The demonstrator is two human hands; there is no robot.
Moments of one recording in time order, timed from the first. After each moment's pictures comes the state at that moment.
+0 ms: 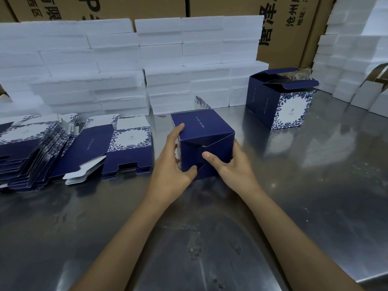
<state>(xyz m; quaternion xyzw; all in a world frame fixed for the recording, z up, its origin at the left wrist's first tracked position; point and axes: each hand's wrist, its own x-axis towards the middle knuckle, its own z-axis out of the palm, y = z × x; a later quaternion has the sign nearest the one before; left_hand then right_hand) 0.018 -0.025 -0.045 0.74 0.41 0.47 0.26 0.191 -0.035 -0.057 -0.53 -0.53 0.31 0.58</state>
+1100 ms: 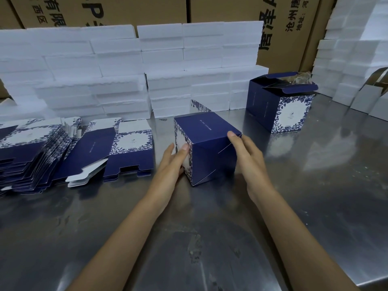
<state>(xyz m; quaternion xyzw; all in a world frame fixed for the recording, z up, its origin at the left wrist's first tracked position) 0.019 -0.020 -0.043 0.53 0.42 0.47 0.56 0.206 -0.046 -0.032 -0.49 -0.41 0.39 0.66</state>
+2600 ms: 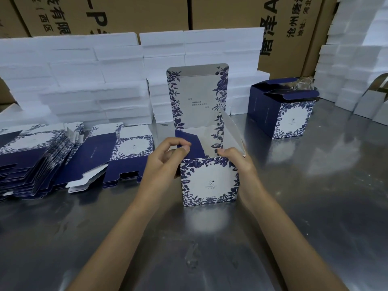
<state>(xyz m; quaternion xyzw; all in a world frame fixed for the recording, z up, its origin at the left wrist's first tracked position) 0.018 -0.037 -0.001 0.61 0.42 0.53 0.42 0.207 -0.028 -0.050 -0.40 -0.47 0.46 0.63</state>
